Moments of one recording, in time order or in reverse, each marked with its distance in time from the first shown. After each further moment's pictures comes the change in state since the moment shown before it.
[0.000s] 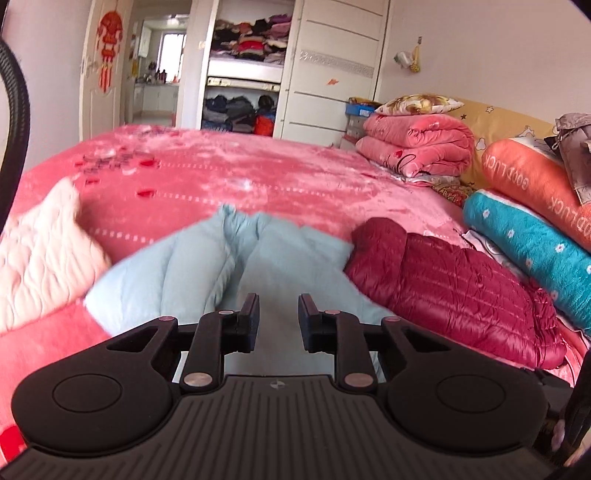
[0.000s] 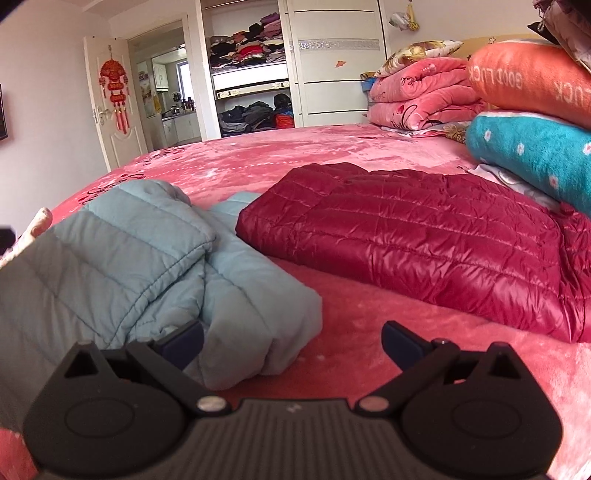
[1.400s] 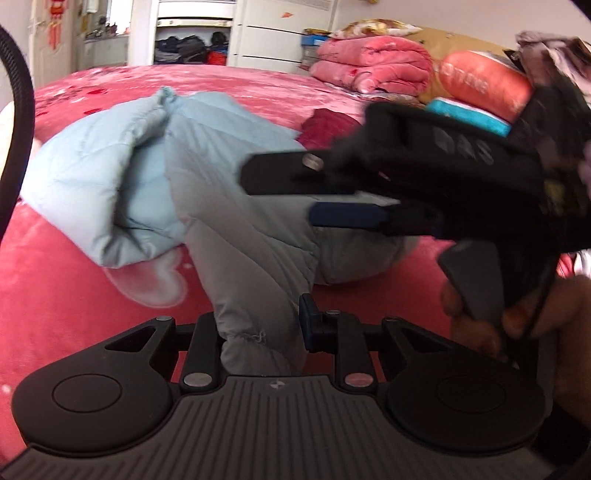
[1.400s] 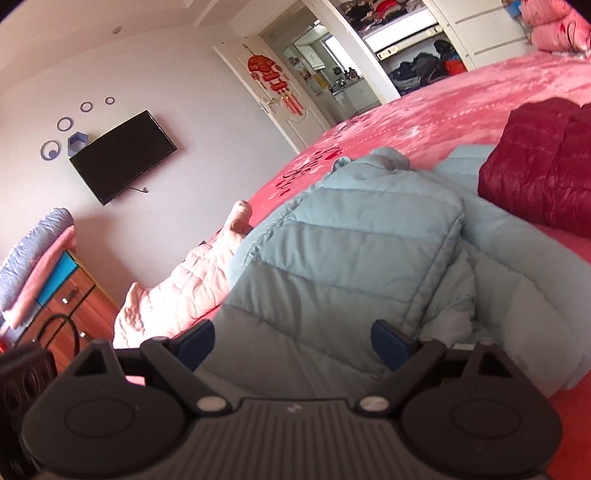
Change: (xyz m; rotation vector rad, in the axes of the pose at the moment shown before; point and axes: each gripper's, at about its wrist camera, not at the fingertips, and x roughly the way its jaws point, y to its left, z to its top) left arm 0.028 -0.014 -0.106 0.070 0.214 -0.155; right arm 0.032 0.055 0.022 0.127 0.147 0.758
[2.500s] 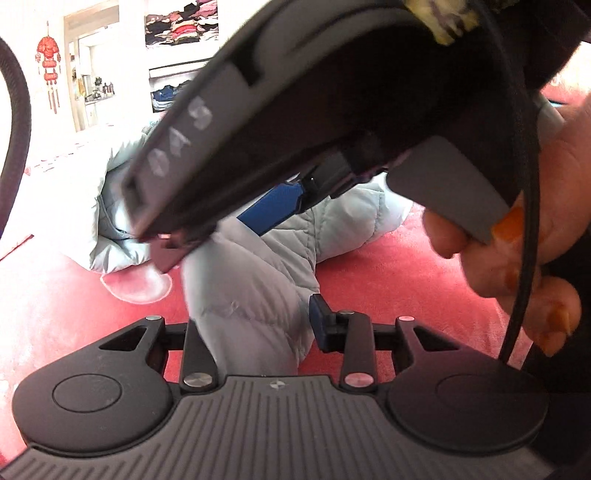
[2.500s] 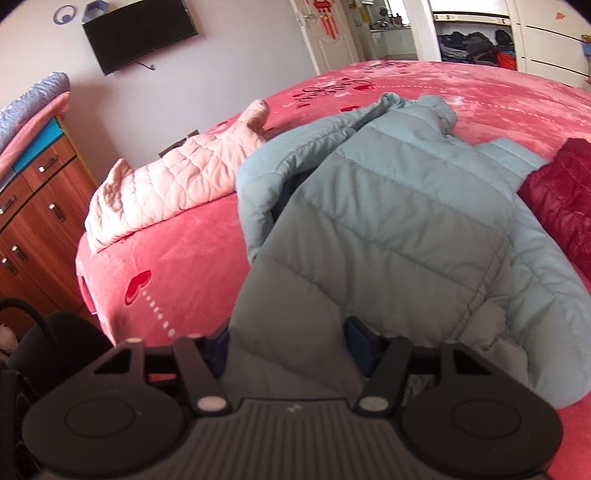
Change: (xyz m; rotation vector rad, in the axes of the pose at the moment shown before) left arm 0.039 -0.034 -0.045 0.151 -0.114 0.121; right arm 0.033 0.052 -0.011 -0.298 0.305 -0.155
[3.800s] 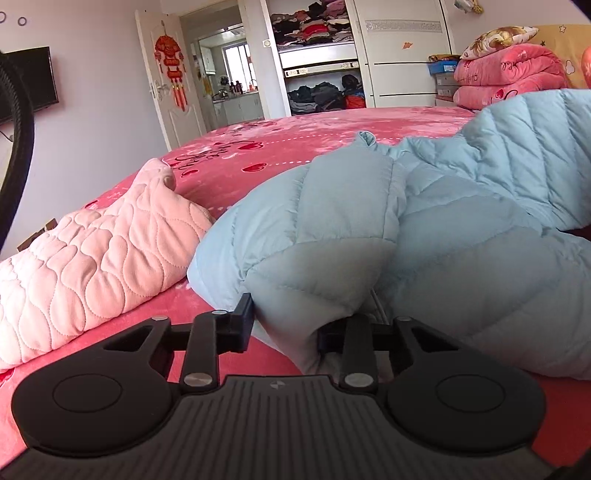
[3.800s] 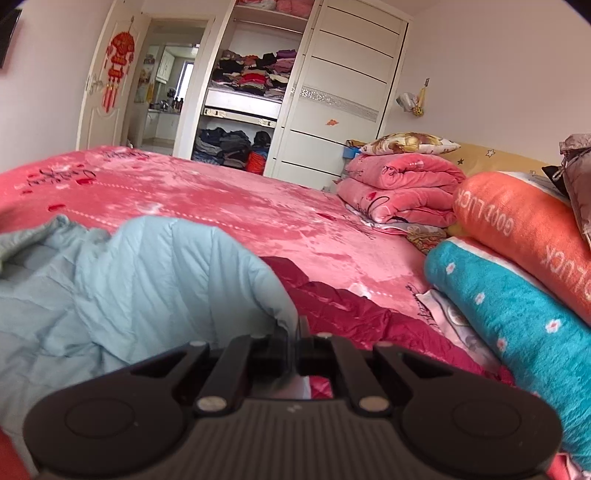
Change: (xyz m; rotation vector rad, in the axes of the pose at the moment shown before) left arm 0.093 0.184 0.053 -0.102 -0.008 0.461; right arm -0.082 -0.113 0.036 -0.021 -0.311 -0.948
